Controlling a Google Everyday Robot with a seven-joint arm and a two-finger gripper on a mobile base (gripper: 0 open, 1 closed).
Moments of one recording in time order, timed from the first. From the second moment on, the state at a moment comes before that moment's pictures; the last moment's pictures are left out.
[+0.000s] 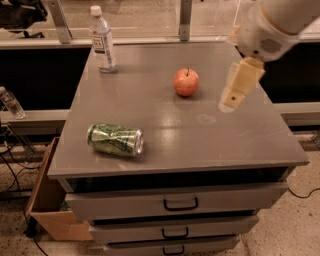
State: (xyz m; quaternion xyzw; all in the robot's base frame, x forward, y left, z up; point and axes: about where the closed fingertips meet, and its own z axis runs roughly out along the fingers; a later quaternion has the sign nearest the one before) arm 0.538 -0.152 0.976 -0.63 0.74 -0.02 0.24
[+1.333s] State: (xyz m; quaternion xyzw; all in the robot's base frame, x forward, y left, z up) arm 0.666 -0.057 1.022 -0.63 0.69 0.06 0.35
